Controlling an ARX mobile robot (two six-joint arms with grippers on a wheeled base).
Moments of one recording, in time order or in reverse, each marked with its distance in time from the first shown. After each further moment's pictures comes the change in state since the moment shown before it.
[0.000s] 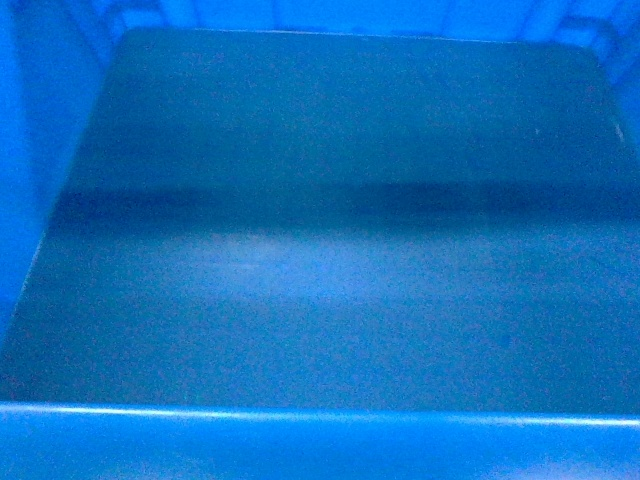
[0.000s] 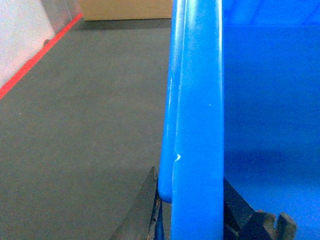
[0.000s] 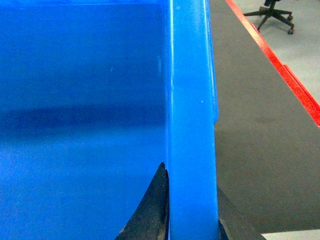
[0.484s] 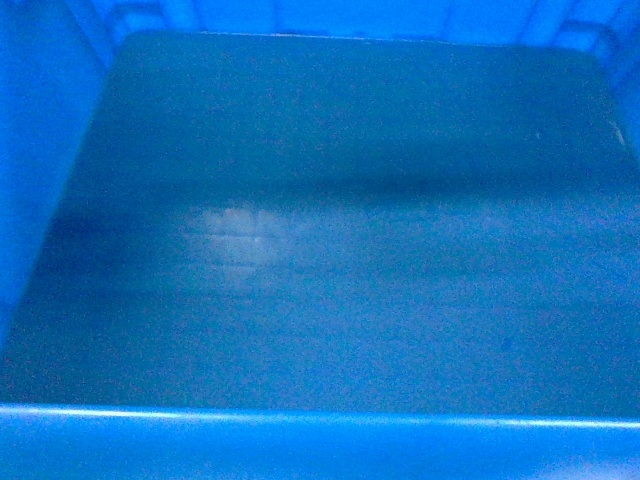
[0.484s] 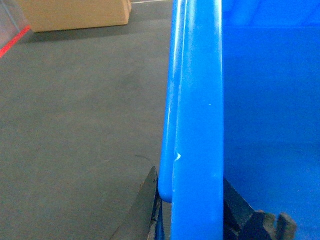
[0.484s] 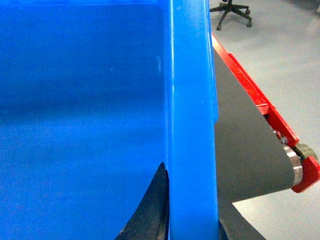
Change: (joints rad) left arm 0.000 0.000 0.000 0.001 0.001 0.002; right arm 0.000 0.000 0.000 -0.004 0.001 0.000
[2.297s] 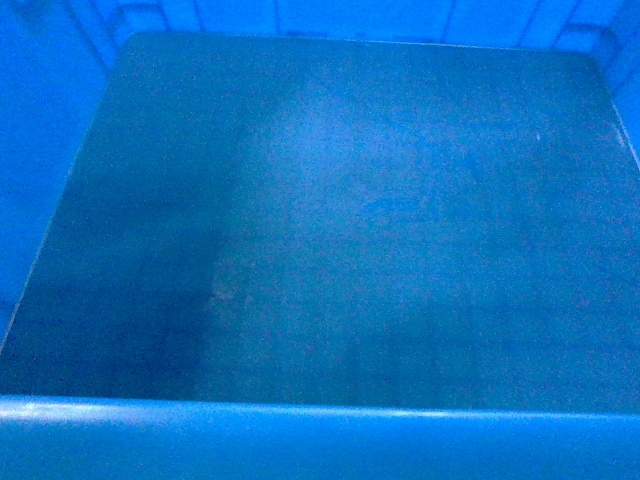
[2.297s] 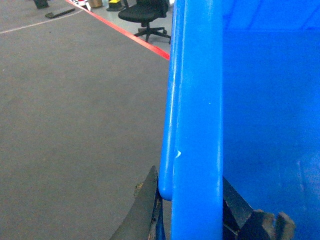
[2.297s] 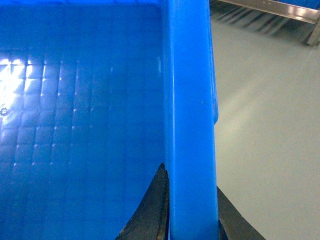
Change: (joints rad) left arm 0.000 0.000 0.000 0.006 0.000 0.001; right arm 0.000 0.000 0.000 -0.001 -0.001 0.000
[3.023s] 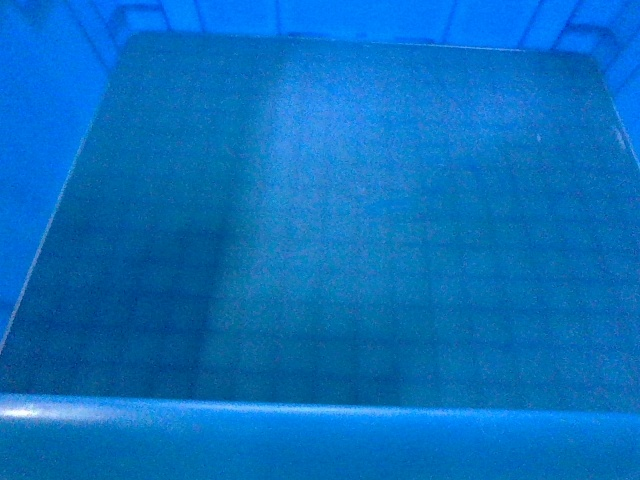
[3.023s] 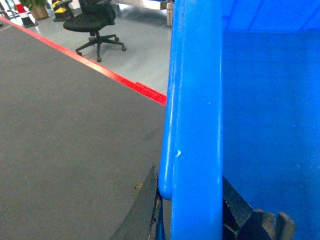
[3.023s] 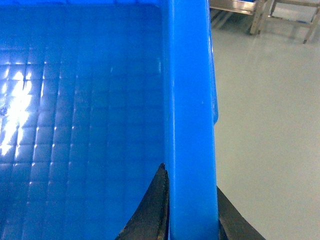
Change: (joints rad) left arm 0.000 0.000 0.000 0.001 0.000 0.000; right arm 0.000 0.000 0.000 0.000 0.000 0.000
